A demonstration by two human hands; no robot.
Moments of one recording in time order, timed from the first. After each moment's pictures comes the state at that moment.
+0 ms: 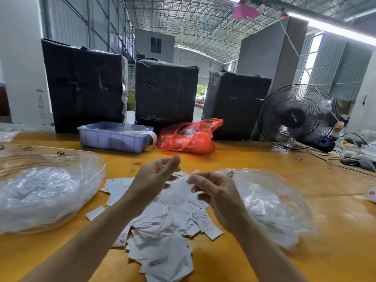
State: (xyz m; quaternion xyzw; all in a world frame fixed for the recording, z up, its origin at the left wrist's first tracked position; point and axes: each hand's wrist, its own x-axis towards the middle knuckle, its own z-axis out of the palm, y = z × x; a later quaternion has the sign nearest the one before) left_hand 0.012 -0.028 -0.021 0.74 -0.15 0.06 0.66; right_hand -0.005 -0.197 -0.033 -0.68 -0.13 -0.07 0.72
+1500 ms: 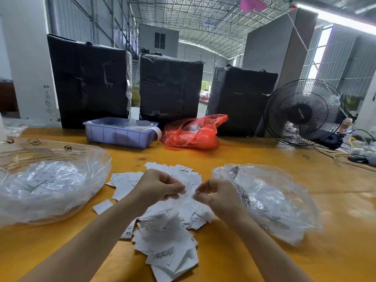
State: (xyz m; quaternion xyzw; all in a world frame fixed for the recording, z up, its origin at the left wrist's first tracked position) left_hand 0.018 -0.020 -0.040 0.79 -0.08 -0.03 0.61; right_hand 0.003 -0.198 -0.055 -0.85 -0.10 -0.13 0.50
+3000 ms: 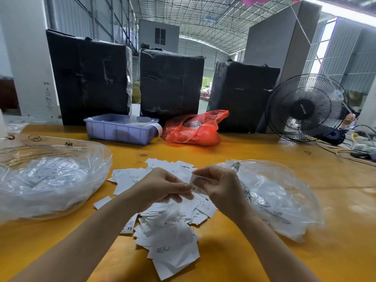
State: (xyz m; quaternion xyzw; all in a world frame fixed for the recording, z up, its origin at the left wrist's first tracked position) left_hand 0.012 -0.019 -0.034 0.79 -0.12 -0.13 0.58; right_hand 0.000 -0.195 -0.046 -0.82 -0.20 -0.25 0.48
